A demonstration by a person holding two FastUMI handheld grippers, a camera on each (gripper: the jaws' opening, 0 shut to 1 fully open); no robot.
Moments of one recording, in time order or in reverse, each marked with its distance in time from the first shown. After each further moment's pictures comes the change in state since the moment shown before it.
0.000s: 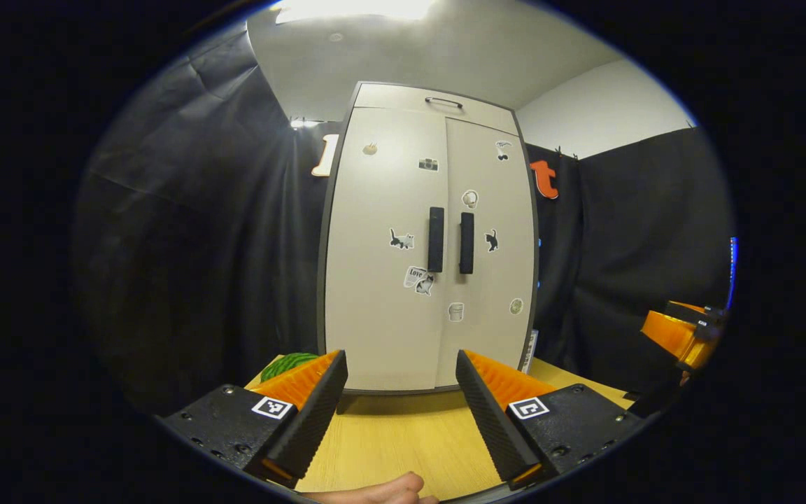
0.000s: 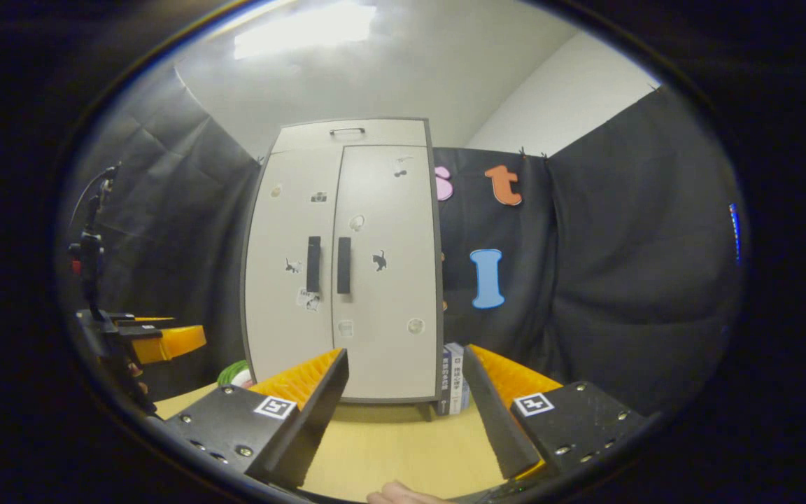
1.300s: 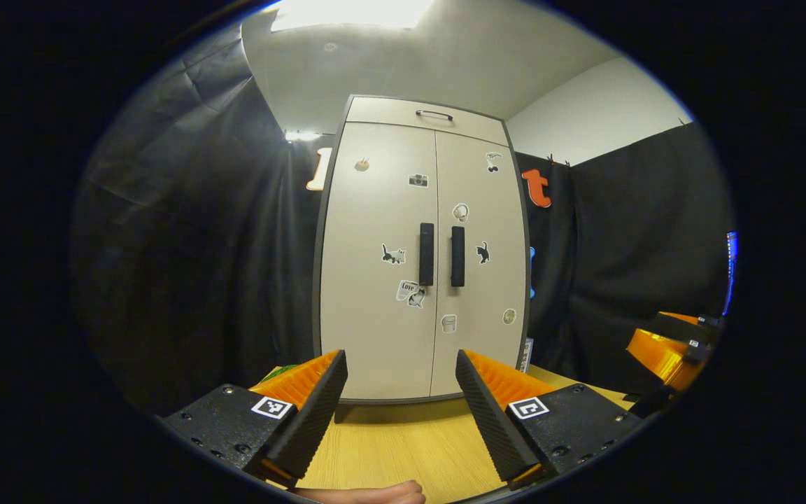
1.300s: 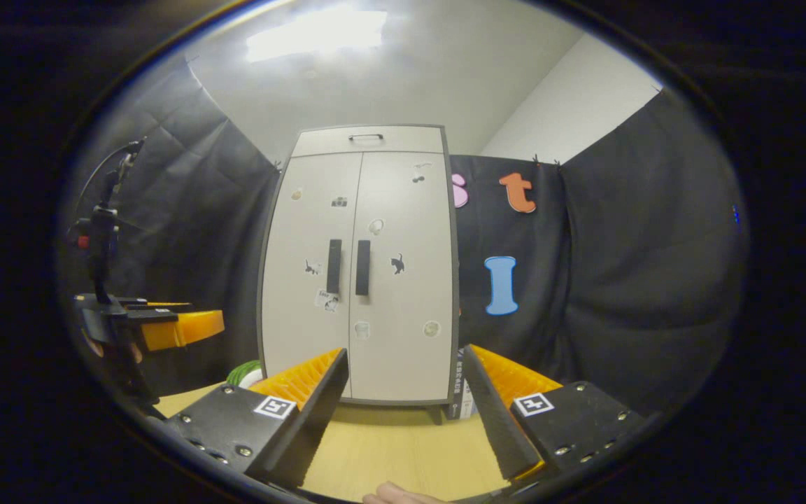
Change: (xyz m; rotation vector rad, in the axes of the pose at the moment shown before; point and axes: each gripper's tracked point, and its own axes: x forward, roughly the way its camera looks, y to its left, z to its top) left arm -0.011 -0.011 0.008 0.019 -0.059 -0.004; right arm -0.008 0.019 -0.010 -0.005 -0.032 0.053
